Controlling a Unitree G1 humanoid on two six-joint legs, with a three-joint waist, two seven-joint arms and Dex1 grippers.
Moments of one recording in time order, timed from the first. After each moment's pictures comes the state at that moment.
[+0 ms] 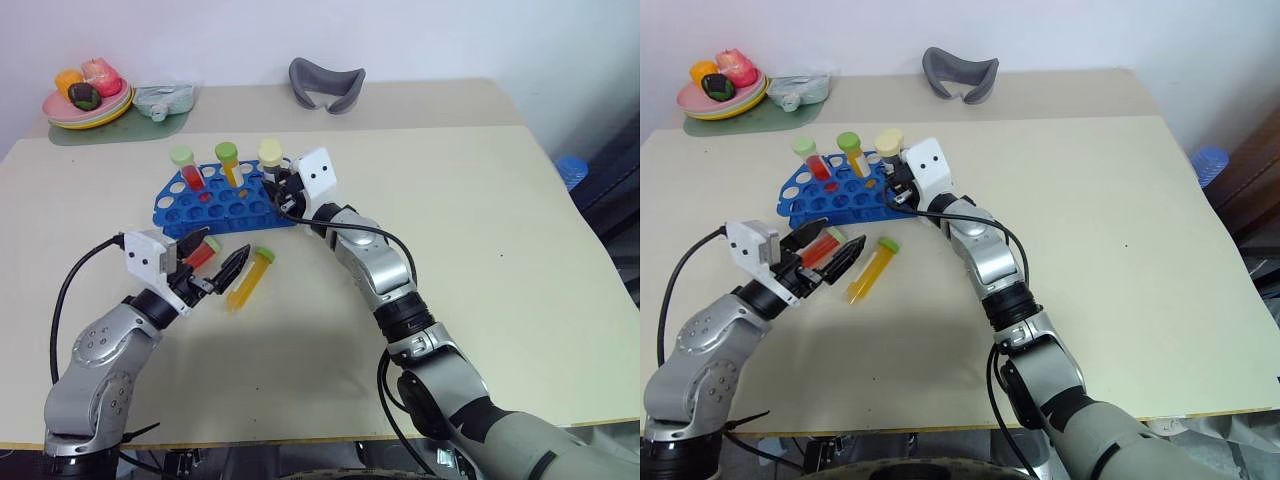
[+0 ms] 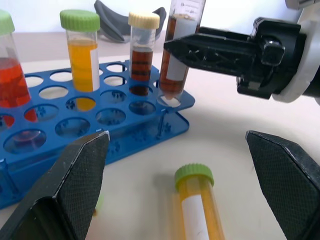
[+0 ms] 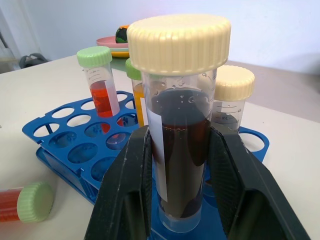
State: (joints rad) left arm 0.07 0.45 0.25 -0.47 -0.56 0.40 -0.50; right arm -0.79 0.11 0.17 0.40 0.06 0.20 0.34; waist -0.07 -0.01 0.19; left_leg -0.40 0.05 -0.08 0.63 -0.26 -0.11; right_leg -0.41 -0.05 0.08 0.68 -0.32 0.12
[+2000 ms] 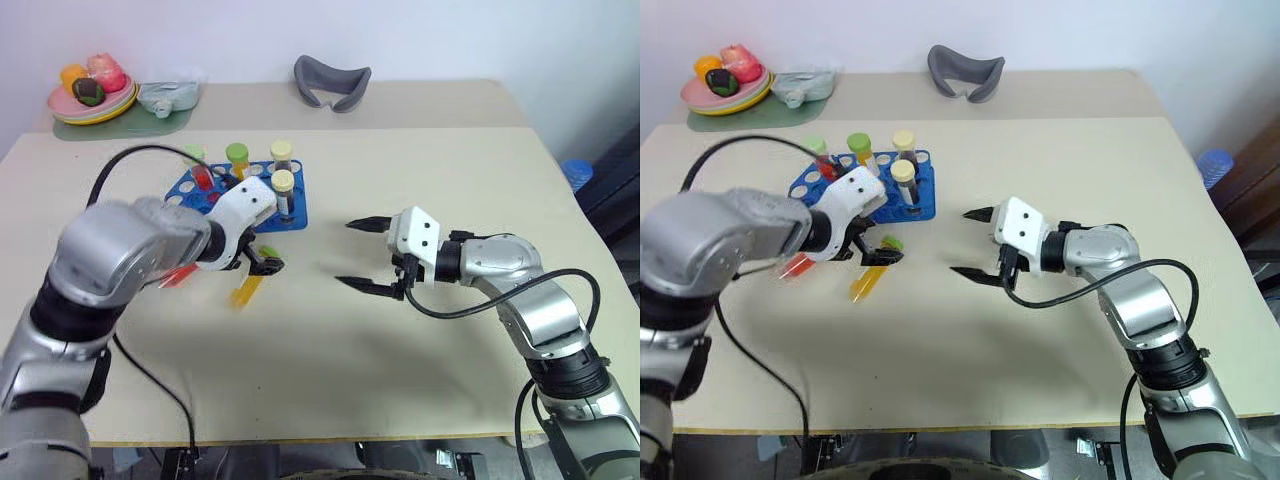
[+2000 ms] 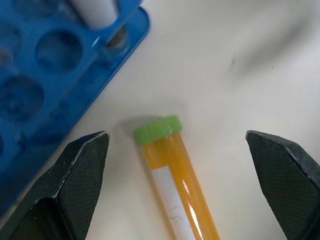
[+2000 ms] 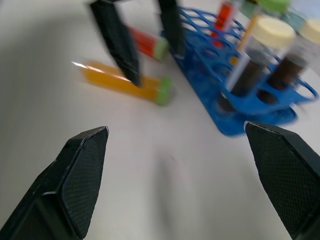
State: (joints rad) left arm -0.92 0.78 -0.32 -0.36 -0.66 1.60 -0.46; right arm -0.44 -0.62 0.17 -0.37 0.27 0.43 0.98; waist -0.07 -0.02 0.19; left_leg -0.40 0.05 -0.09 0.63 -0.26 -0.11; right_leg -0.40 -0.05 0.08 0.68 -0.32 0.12
